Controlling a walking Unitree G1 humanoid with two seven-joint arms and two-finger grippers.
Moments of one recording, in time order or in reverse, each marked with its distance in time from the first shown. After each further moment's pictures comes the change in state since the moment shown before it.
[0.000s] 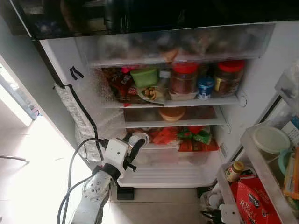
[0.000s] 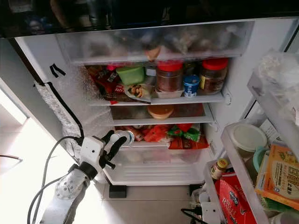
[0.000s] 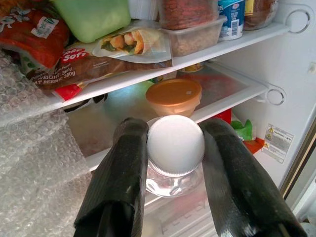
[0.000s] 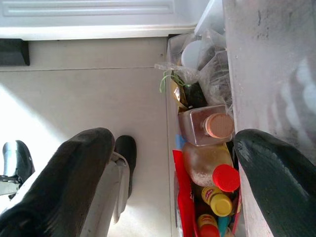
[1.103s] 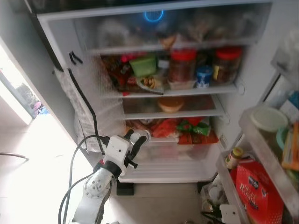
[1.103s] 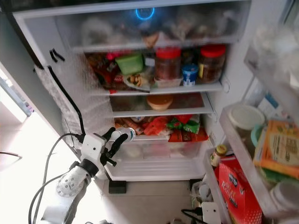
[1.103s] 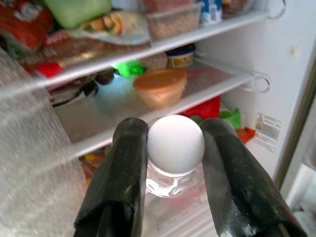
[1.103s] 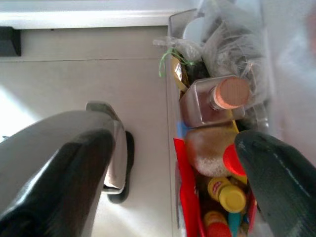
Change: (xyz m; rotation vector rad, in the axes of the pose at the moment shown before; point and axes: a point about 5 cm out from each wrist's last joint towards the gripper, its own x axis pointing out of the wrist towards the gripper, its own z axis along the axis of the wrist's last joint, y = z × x) left arm 0.005 -0.001 0.006 0.012 -0.022 -0.009; right arm 0.001 -0.002 0.004 -0.014 -0.017 0.006
